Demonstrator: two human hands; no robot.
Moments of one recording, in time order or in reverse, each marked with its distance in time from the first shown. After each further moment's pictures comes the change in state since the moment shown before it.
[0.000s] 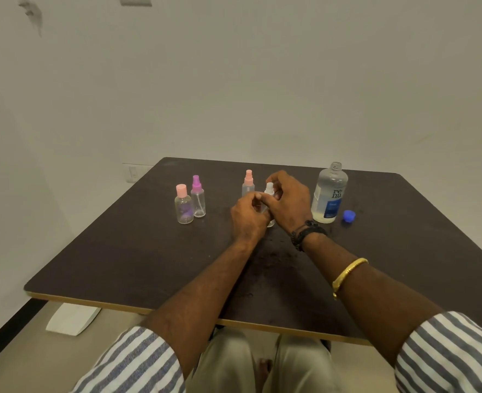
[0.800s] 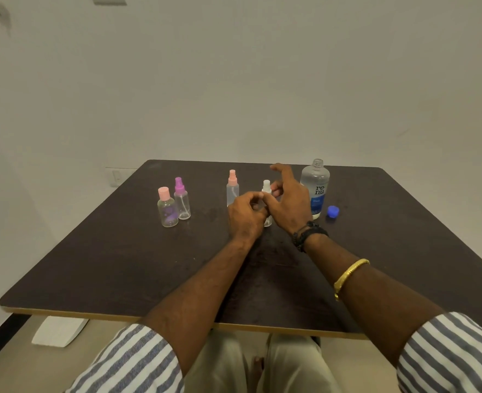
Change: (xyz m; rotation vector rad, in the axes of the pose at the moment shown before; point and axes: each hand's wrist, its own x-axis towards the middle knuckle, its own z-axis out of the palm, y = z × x) left_hand 0.002 0.005 0.025 -0.007 -0.033 0.009; right_hand -0.005 0.021 -0.022 0.044 0.022 0.045
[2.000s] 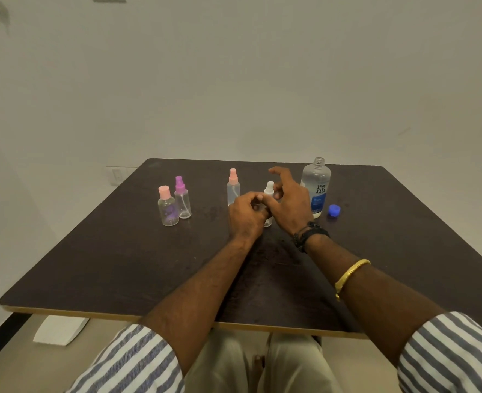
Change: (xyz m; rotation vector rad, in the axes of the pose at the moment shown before) left_hand -0.001 -0.002 -0.002 0.015 -0.020 -0.017; right_hand -0.003 0.002 0.002 -0.010 -0.023 -0.016
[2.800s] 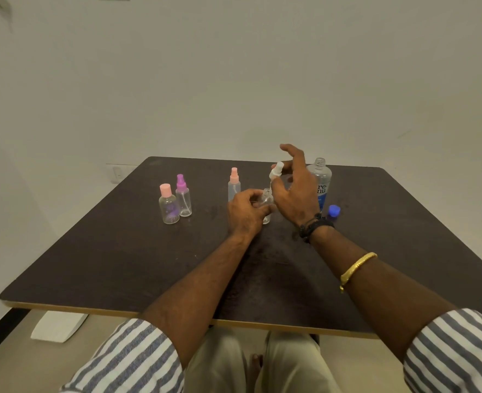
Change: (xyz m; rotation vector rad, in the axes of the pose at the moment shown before) left_hand 0.000 0.011 -0.008 -0.043 -0.035 -0.058; right_hand 0.011 -0.020 -0.018 0.181 0.172 -0.118
